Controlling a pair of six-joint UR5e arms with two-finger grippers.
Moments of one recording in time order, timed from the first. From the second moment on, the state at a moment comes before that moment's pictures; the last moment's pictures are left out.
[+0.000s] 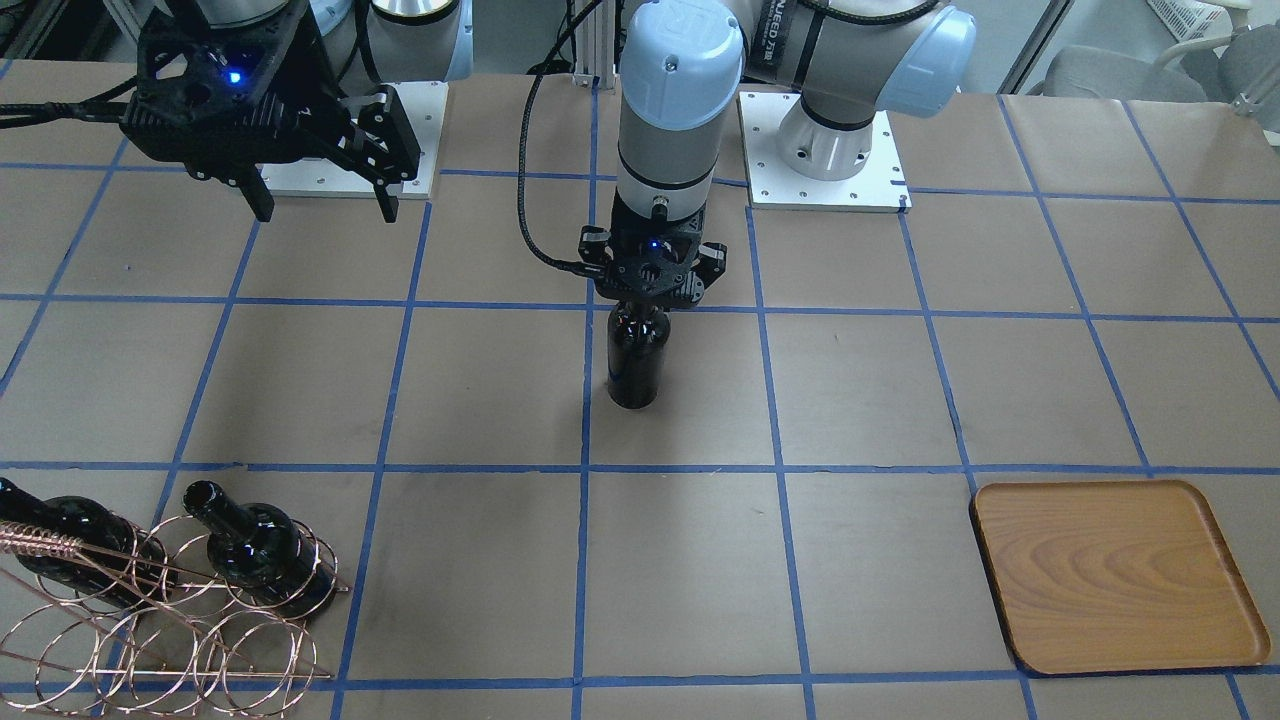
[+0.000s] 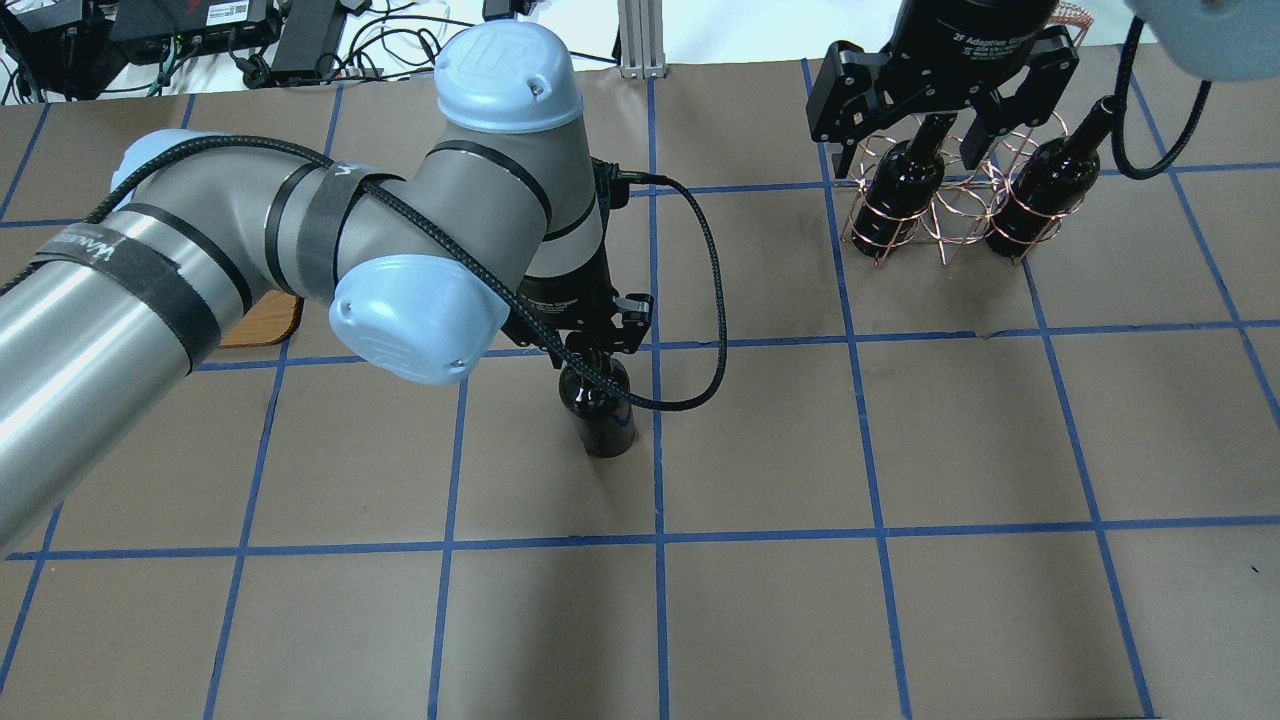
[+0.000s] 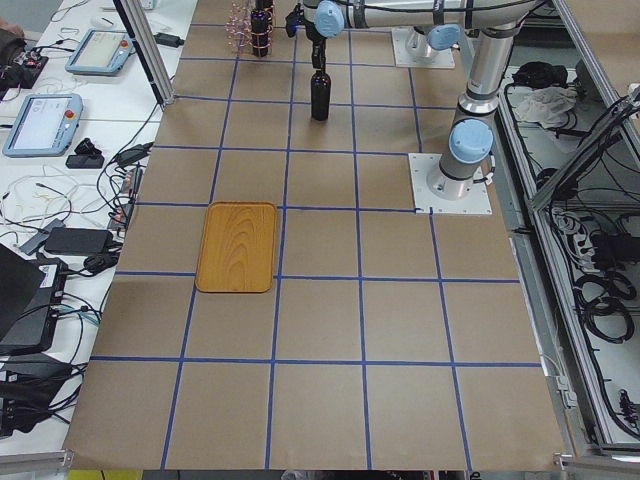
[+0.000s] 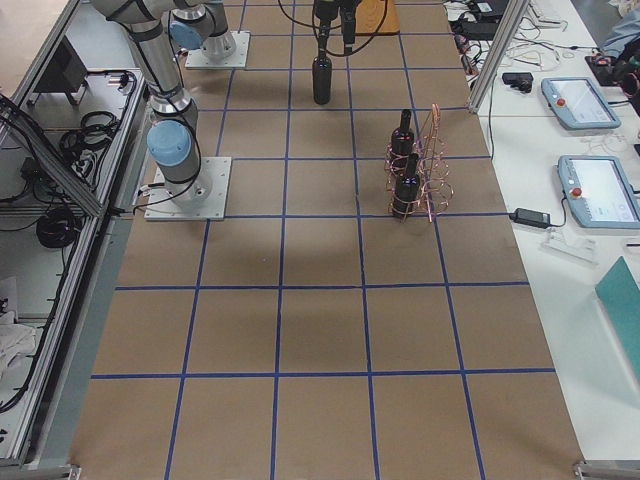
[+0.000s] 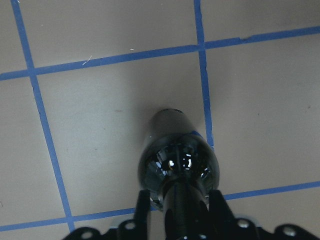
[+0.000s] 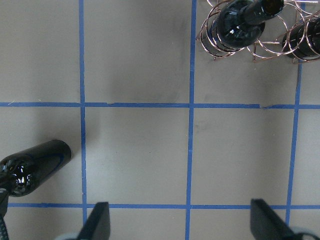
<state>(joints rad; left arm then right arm) -1.92 -1.72 -1.70 -1.36 1.54 -0.22 1.67 -1.53 1.37 -1.46 -1.57 0.08</state>
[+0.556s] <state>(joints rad) -1.91 -1.72 -1.68 -1.39 1.55 -0.22 1.67 -1.53 1.37 -1.46 -1.57 0.08</state>
